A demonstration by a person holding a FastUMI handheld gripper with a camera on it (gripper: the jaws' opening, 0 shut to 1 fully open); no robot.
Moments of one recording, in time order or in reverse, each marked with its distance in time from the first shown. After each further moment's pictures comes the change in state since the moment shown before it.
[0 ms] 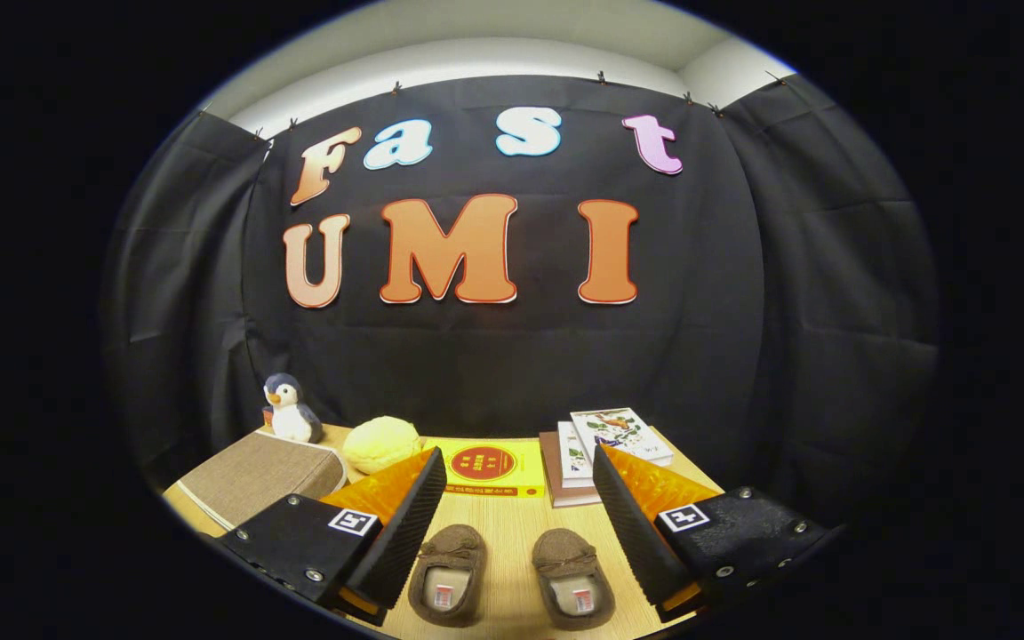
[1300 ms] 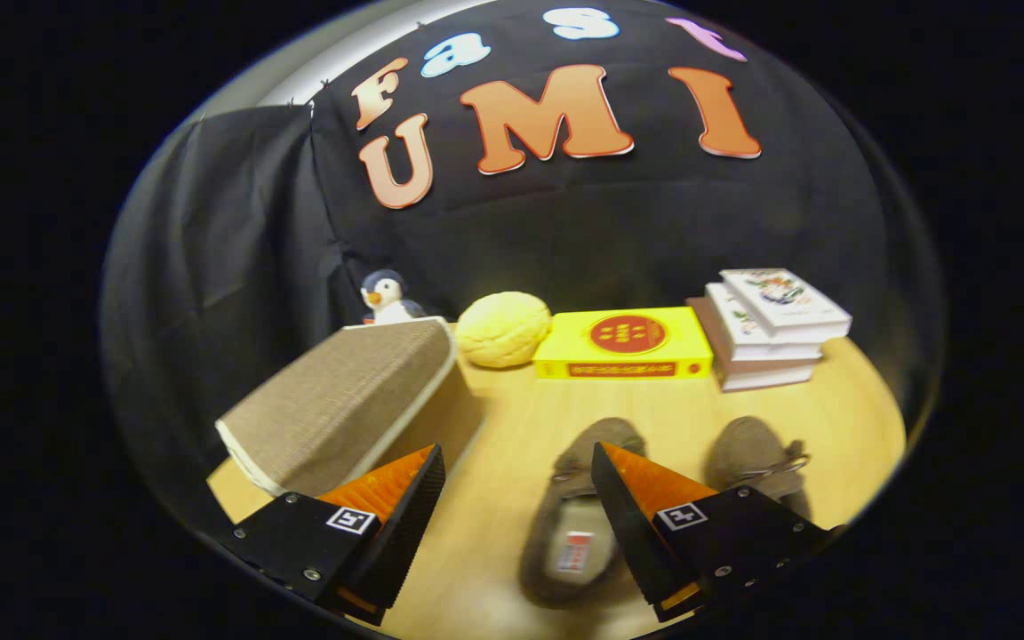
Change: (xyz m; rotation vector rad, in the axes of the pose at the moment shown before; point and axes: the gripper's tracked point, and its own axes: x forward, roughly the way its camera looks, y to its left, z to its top) arm 0.012 0.146 -0.153 0.170 0.367 0.484
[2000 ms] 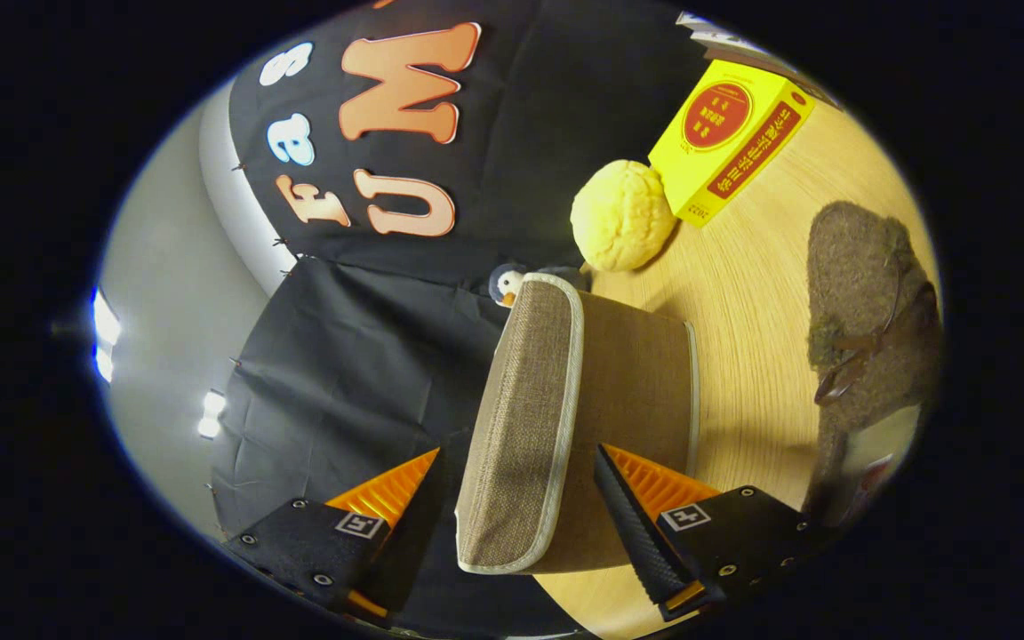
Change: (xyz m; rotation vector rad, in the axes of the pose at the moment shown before) arm 0.042 0.091 -0.011 0.773 0.242 0.616
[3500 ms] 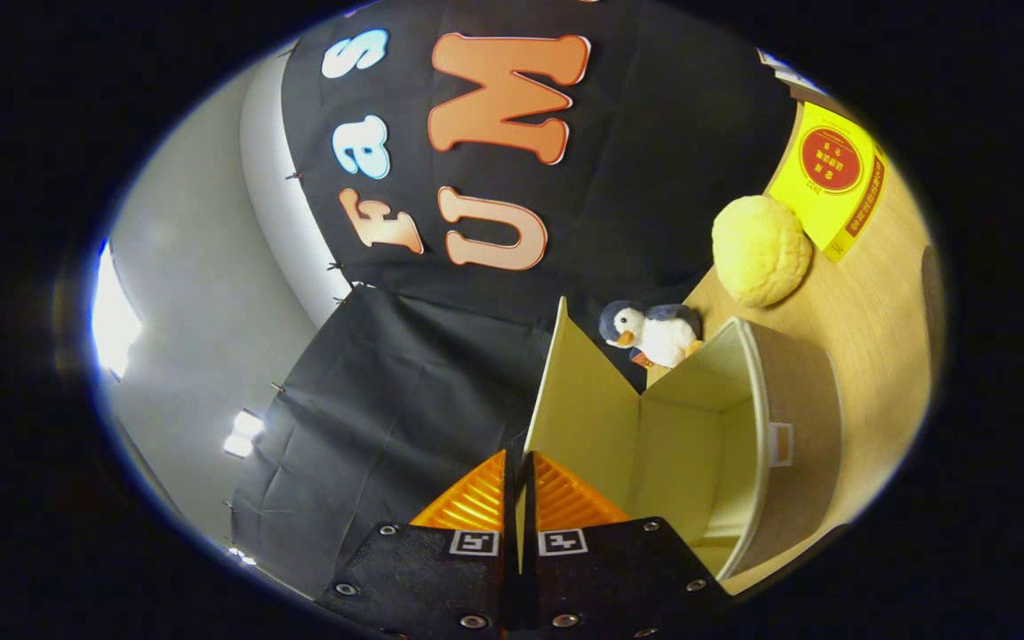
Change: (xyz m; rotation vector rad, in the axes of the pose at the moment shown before) arm 0.052 0.195 0.026 -0.052 -0.182 0.137
